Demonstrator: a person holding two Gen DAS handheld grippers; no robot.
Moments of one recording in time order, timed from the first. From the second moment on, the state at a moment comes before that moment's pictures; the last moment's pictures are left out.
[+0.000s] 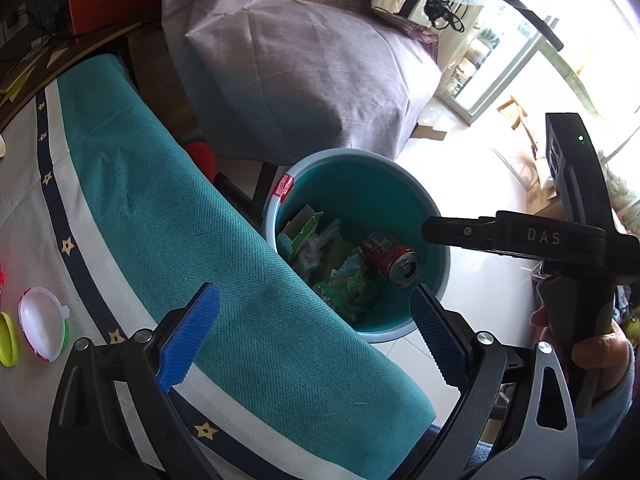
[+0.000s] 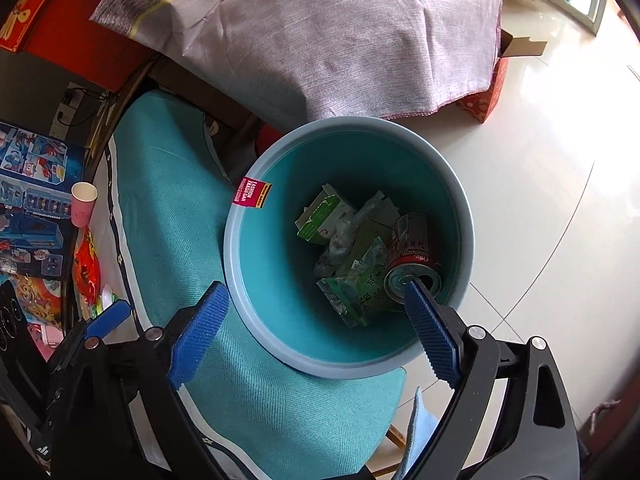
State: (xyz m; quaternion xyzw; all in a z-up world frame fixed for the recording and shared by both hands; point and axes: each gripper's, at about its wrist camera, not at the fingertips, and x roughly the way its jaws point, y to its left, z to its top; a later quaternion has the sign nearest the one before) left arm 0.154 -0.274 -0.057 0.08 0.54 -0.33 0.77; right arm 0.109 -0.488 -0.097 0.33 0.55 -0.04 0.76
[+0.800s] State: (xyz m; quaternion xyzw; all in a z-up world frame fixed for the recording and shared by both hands) left arm 0.145 -0.145 -0.042 0.00 0.52 -0.27 0.81; right arm 0.133 -0.372 -0.060 0.23 0.58 0.01 0.78
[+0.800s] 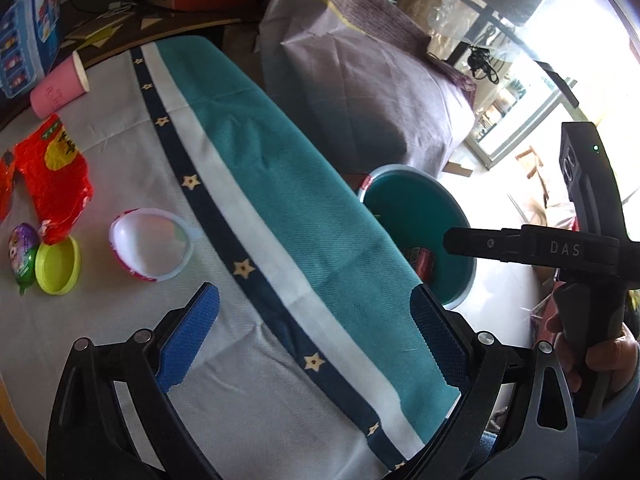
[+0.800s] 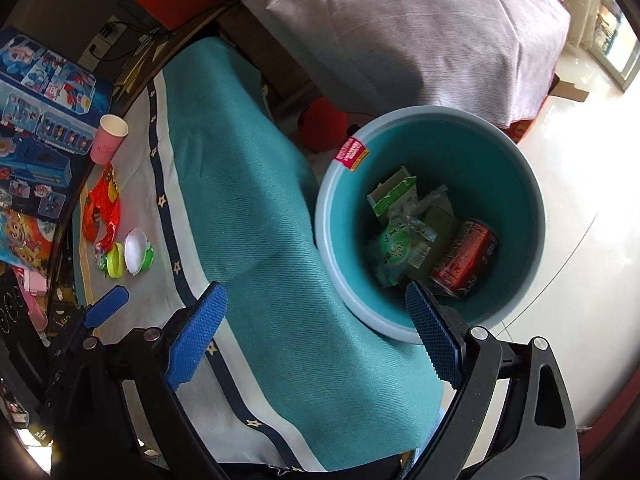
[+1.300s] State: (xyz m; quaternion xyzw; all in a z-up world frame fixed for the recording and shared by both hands) left arm 0.160 0.037 -0.050 -0.07 0.51 -0.13 0.85; right arm 0.201 -0.211 -0.060 0.12 0.62 0.11 0.77
